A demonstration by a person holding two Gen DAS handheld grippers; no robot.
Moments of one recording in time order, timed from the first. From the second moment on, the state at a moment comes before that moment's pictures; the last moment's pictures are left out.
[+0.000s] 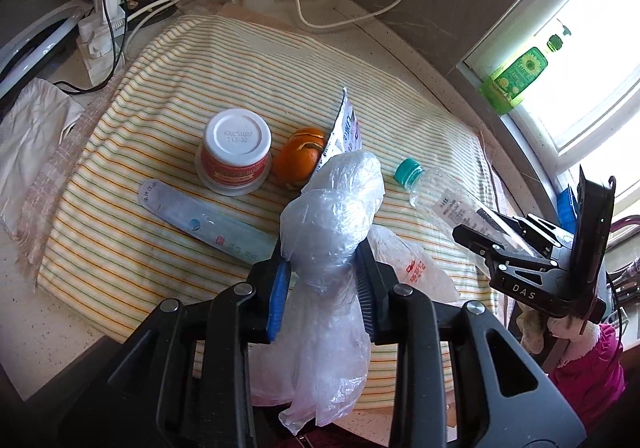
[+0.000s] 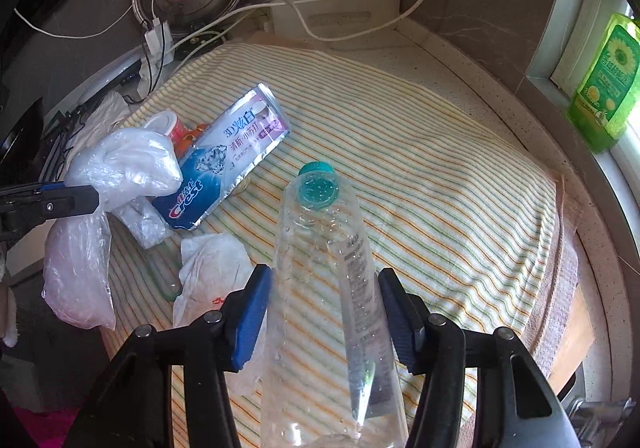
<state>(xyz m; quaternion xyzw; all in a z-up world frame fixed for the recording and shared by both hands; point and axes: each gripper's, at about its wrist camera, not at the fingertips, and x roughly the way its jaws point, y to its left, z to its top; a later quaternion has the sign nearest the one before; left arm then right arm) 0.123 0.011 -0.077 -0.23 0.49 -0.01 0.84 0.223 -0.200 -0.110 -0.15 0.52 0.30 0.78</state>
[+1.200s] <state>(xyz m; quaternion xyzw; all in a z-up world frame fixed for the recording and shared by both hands) -0.043 0.102 -0.088 -0.23 0.50 0.00 0.84 0.040 -0.164 -0.040 -0.02 0.48 0.30 0.82</state>
